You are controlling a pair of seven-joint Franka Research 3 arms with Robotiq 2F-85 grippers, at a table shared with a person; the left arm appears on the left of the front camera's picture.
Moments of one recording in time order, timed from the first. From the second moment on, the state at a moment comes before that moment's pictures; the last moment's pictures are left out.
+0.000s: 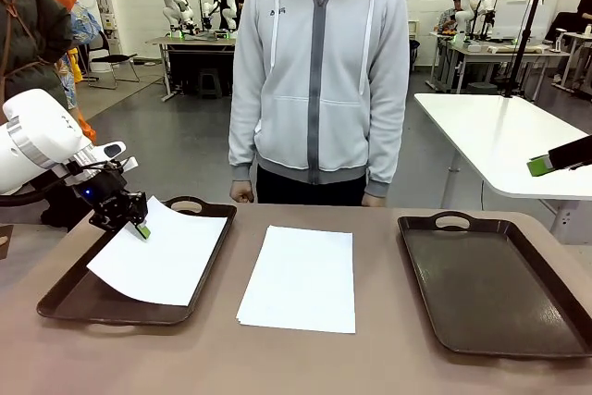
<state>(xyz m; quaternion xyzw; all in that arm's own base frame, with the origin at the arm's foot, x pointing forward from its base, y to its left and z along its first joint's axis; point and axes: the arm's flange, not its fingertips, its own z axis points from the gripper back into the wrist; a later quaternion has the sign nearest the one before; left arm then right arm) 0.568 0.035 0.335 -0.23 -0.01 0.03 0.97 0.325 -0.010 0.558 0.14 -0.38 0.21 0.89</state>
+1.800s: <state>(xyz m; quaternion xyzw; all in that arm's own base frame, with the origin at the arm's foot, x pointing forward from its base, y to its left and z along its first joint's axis) 0.563 0.025 0.367 -0.19 -0.01 0.03 0.98 0.325 -0.010 0.558 0.14 -0.38 0.21 0.89</state>
